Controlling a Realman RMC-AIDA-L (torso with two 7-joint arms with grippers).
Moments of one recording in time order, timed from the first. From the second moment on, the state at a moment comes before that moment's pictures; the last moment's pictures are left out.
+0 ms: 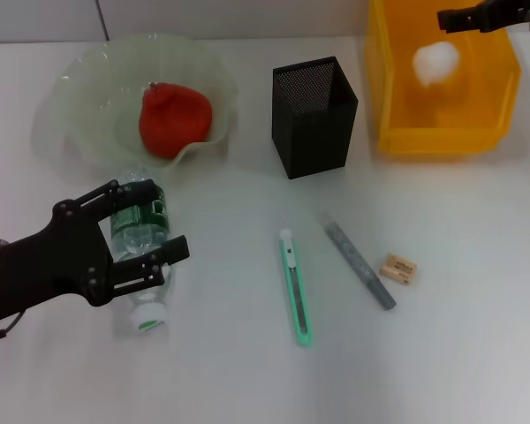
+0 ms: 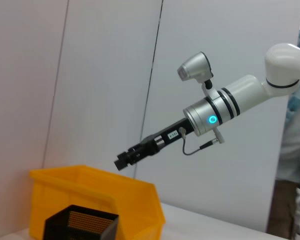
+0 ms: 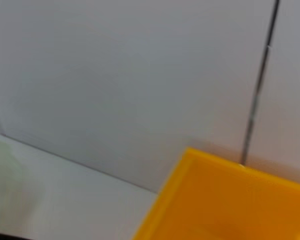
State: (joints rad) left arm -0.16 -2.07 1.02 0.71 1.48 1.67 -1.13; right arm 0.67 2.08 -0.95 -1.17 -2.49 -1.04 2.32
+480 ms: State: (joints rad) left arm 0.15 -2.07 1.36 1.57 1.72 1.48 -1.55; right arm 0.19 2.09 -1.16 -1.49 -1.90 -1.17 1.99
